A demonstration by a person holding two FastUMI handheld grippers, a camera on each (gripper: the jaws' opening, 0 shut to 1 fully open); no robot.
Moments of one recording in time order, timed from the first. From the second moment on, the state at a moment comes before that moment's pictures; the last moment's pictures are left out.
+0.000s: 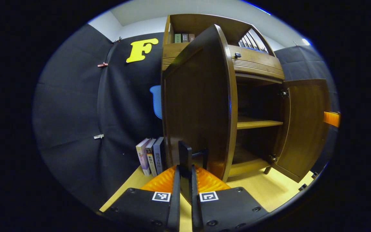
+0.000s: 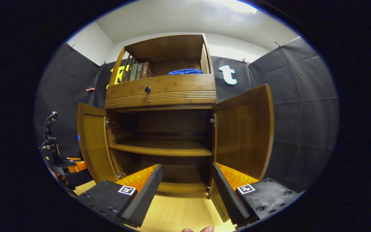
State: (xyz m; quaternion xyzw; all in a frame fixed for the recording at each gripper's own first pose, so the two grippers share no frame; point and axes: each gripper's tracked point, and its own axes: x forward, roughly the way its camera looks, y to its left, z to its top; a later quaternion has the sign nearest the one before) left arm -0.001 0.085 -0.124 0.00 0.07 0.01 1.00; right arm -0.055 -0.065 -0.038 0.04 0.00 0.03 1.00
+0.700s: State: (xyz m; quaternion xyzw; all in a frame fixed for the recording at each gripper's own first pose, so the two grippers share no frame) left arm -0.012 0.154 -0.133 -0.01 0.06 0.01 1.00; right arm -0.050 -0.036 -0.043 0.03 0.00 0.04 1.00
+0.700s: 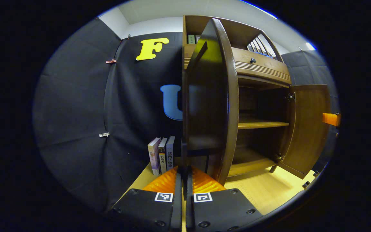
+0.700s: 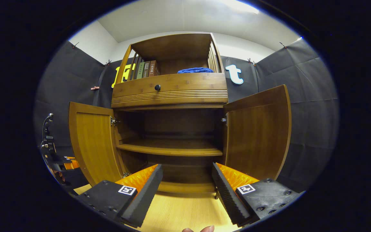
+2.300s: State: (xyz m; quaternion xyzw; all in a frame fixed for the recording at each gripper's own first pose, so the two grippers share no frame) left arm -0.049 0.185 -0.095 -0.01 -0.01 0.04 1.00; right arm -0.047 -0.037 -0.041 0.04 0.00 0.06 1.00
